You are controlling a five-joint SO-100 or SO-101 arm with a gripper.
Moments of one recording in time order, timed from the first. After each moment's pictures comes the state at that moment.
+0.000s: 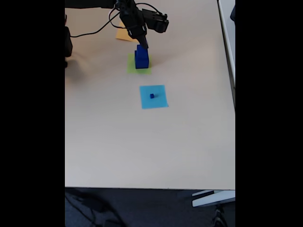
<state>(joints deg) 3.3 90.4 87.8 66.8 80.5</state>
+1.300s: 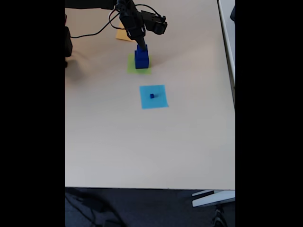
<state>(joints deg) 3.0 90.4 89.3 66.6 80.5</state>
